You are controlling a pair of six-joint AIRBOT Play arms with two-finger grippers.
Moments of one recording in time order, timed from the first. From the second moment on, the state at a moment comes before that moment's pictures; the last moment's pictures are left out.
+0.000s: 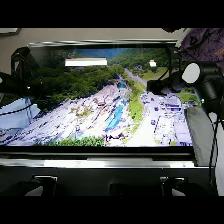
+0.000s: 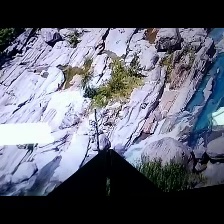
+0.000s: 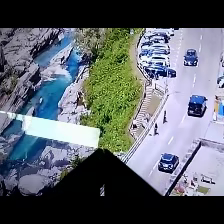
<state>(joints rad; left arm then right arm) -0.14 -1.19 1.47 1.43 -1.39 -1.66 0.19 -1.30 1.48 -1.43 1.22 1.69</state>
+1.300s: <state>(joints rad) 0.56 -1.52 1.25 1.70 -1.00 -1.84 0.19 -1.30 1.48 -1.43 1.23 1.69</state>
